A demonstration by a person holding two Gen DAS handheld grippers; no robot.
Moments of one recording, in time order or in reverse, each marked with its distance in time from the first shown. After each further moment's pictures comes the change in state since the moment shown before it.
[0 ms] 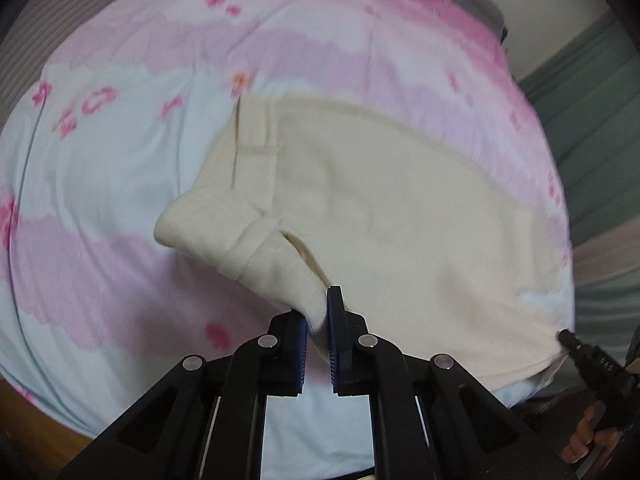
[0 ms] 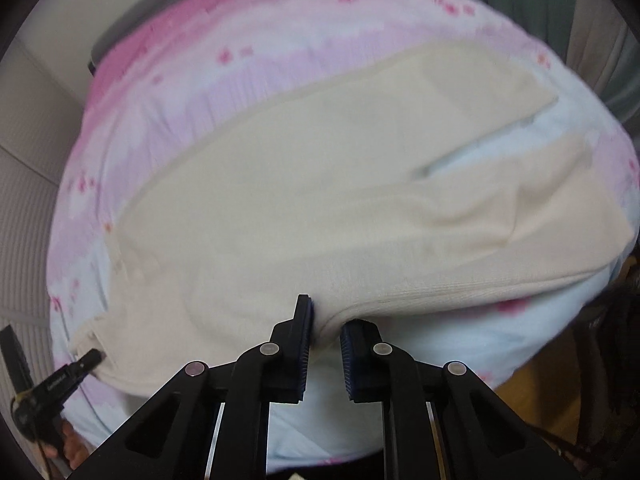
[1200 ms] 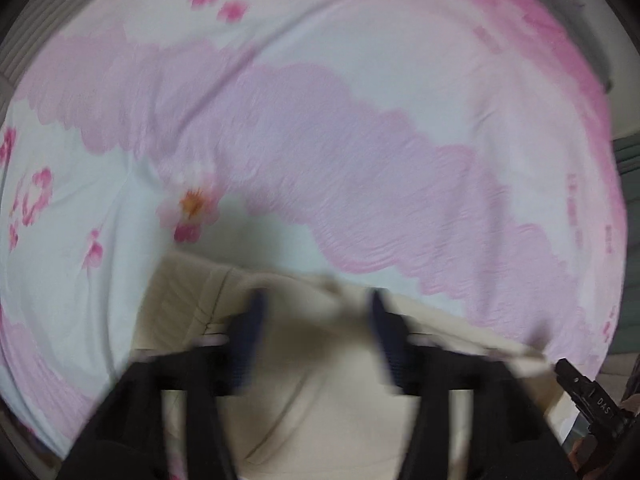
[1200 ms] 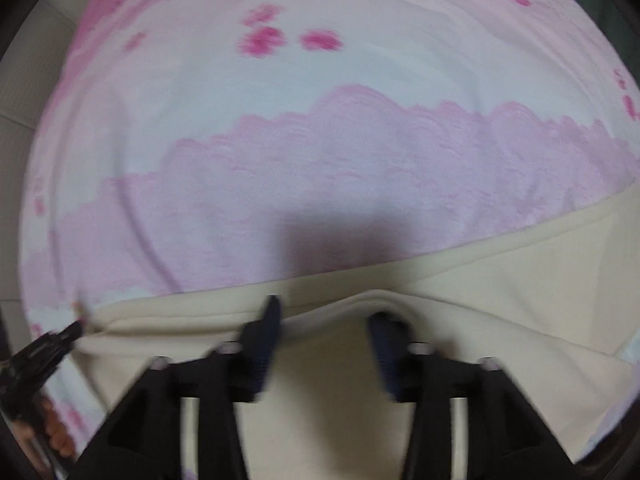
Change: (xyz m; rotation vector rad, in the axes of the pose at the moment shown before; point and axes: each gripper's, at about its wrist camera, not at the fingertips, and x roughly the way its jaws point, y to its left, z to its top) left arm 0.149 -0.014 0.228 -0.221 0.060 0.221; right arm 0.205 0.118 0.262 -0.226 0.277 0.028
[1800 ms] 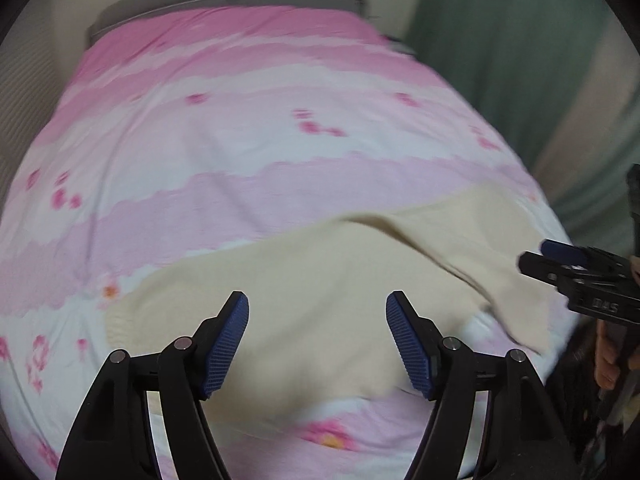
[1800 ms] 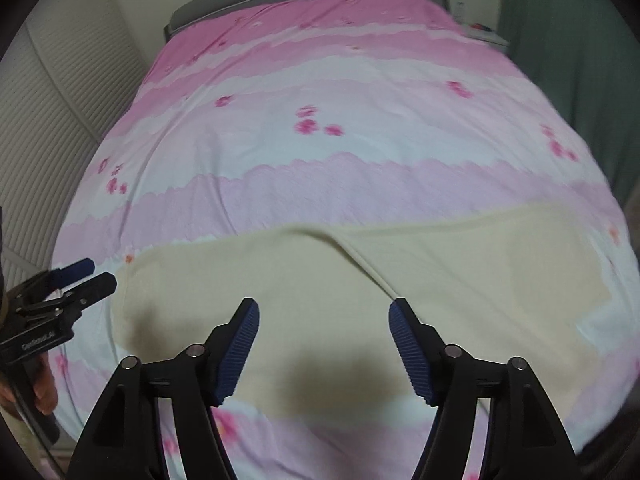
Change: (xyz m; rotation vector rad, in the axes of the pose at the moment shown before) left arm -0.151 -0.112 -0.180 0.789 -0.204 -0.285; right arm -0.168 -0.024 -0.168 -0.115 -0.353 -0.039
